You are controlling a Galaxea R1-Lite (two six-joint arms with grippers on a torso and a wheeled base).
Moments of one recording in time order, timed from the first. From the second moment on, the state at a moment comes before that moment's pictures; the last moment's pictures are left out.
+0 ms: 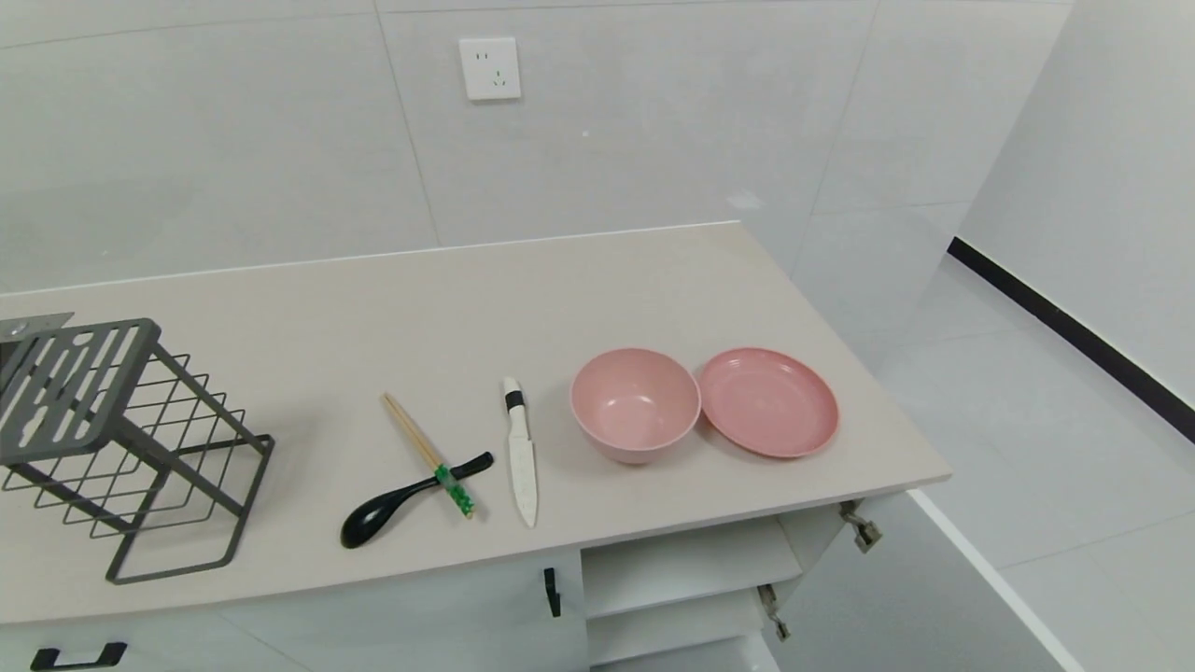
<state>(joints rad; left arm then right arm) 0.00 0.00 0.00 0.00 -0.05 0.02 0.00 0.00 0.00 0.00 -0.02 0.00</state>
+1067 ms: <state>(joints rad) 0.00 0.00 0.00 0.00 -0.05 0.02 0.00 0.00 0.00 0.00 -0.02 0.00</state>
